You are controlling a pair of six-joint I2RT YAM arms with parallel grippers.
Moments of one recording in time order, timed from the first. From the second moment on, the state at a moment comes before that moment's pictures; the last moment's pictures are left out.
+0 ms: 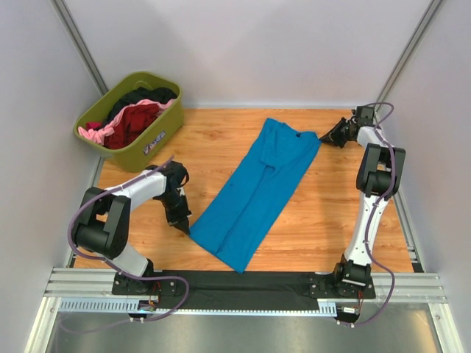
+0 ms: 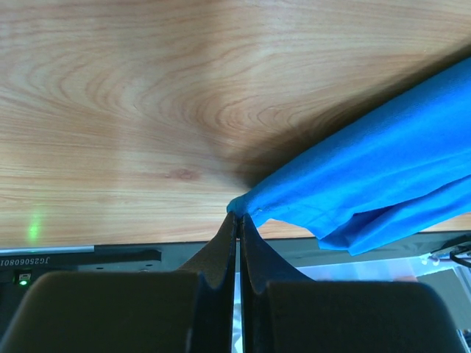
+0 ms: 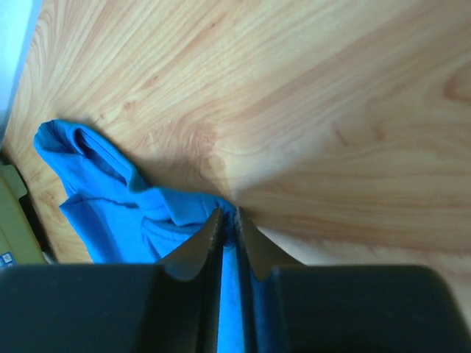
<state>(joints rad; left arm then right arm) -0.32 1.57 0.88 -0.95 0.25 -0.63 -0.23 2.40 1.87 -0.38 -0.51 0.58</state>
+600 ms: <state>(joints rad) -0.33 1.44 0.87 -0.92 0.30 -0.74 -0.22 2.72 2.38 -0.36 -0.54 0.68</state>
